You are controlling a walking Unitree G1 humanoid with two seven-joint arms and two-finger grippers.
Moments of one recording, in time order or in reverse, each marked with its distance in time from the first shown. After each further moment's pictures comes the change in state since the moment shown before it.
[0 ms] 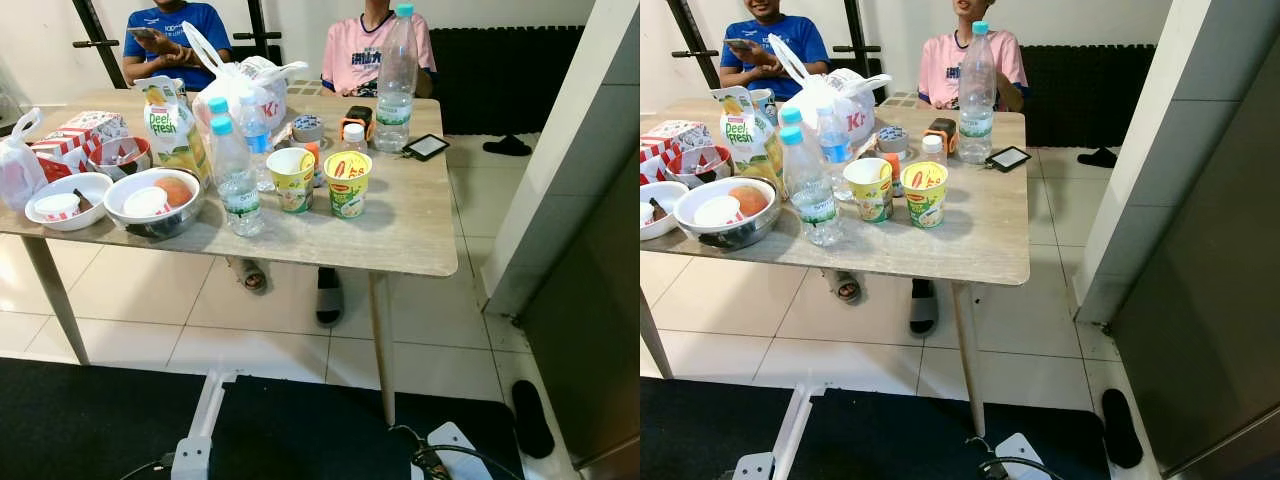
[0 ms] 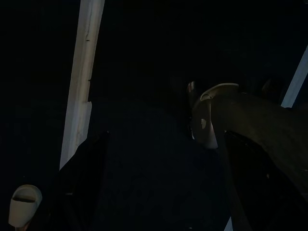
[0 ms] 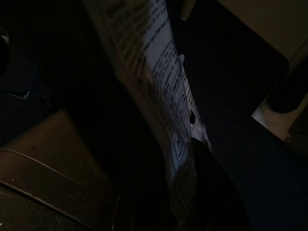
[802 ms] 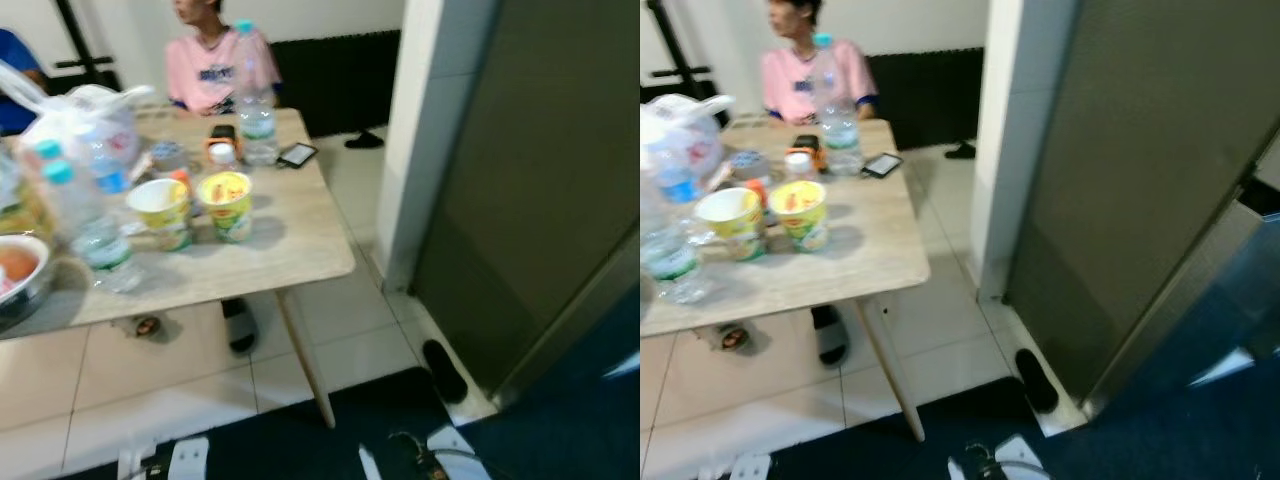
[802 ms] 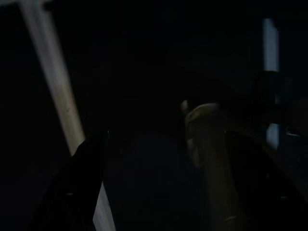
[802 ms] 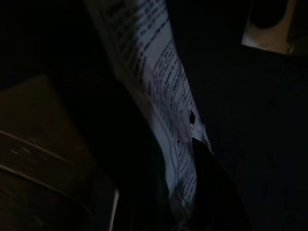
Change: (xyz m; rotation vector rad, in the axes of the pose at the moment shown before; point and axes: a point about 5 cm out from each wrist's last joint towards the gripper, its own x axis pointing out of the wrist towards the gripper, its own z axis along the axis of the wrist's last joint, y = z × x) left arm 0.000 -0.001 -0.002 -0.011 0.009 0.001; right arm -0.001 -0.006 -0.002 -0.009 0.018 -0.011
